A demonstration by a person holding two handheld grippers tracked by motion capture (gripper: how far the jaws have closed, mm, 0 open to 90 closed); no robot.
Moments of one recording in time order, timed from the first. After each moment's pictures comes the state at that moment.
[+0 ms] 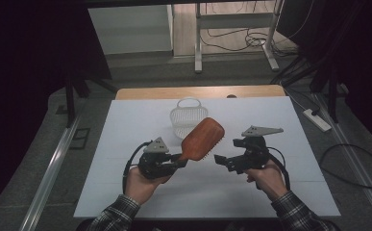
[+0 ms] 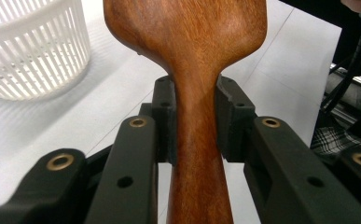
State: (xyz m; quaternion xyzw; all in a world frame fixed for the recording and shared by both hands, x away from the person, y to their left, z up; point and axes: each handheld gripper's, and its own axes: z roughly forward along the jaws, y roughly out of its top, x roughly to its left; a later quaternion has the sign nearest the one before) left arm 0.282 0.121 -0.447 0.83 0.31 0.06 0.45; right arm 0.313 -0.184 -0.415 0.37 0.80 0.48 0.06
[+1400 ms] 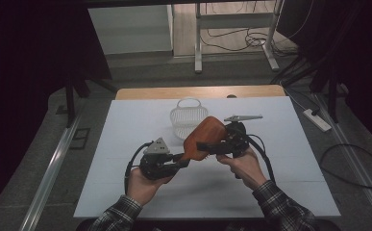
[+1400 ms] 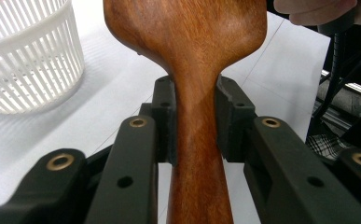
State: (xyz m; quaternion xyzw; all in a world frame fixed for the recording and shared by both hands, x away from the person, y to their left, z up) left arm 0.279 0.117 -0.445 0.83 0.30 0.06 0.47; right arm 0.347 -0.139 -0.414 0.41 0.77 0.49 -0.02
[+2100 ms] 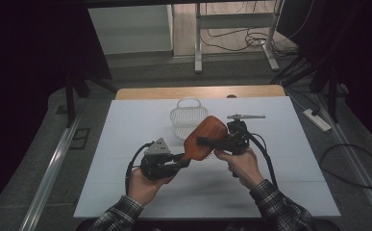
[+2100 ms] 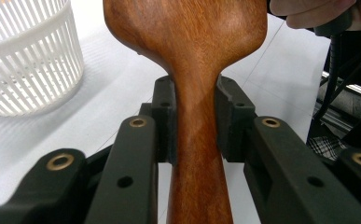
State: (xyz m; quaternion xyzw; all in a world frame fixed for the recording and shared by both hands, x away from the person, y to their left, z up) left arm 0.278 0.115 -0.445 0.82 0.30 0.07 0.47; right arm 0.352 -0.142 -0.416 0.43 0.73 0.52 -0.05
